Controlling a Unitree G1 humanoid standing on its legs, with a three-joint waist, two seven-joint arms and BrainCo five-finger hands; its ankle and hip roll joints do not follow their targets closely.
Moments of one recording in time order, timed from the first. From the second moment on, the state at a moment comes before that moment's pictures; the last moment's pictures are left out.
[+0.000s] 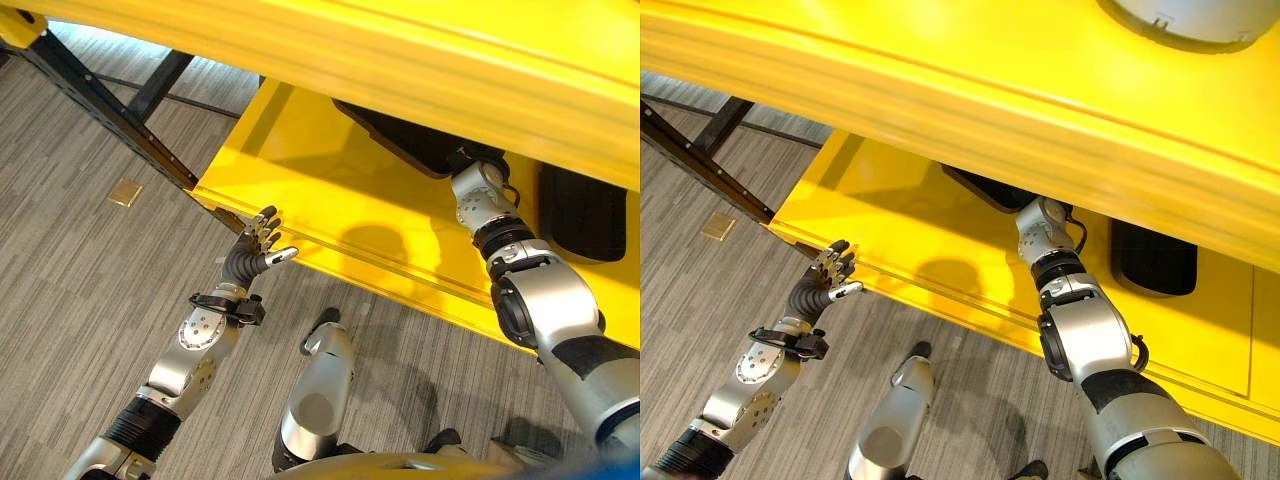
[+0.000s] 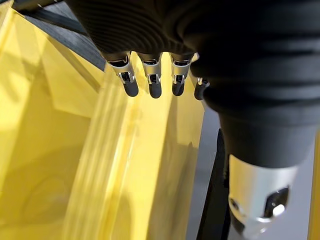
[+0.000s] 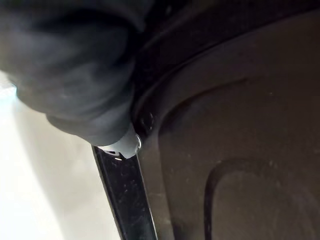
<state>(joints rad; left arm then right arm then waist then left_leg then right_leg) -0.08 0.64 -0.34 -0.01 -0.69 -0.19 0.13 -1.18 -0.24 0.05 1.21 0.96 -0.23 -0.45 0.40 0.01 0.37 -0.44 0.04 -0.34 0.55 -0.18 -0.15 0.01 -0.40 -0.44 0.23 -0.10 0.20</state>
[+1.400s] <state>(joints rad) -0.08 0.60 -0.43 -0.01 -0.69 -0.19 0.18 -1.14 0.00 -0.16 1.26 1.27 -0.45 -0.52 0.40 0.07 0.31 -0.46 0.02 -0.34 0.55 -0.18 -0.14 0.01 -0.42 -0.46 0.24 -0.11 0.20</state>
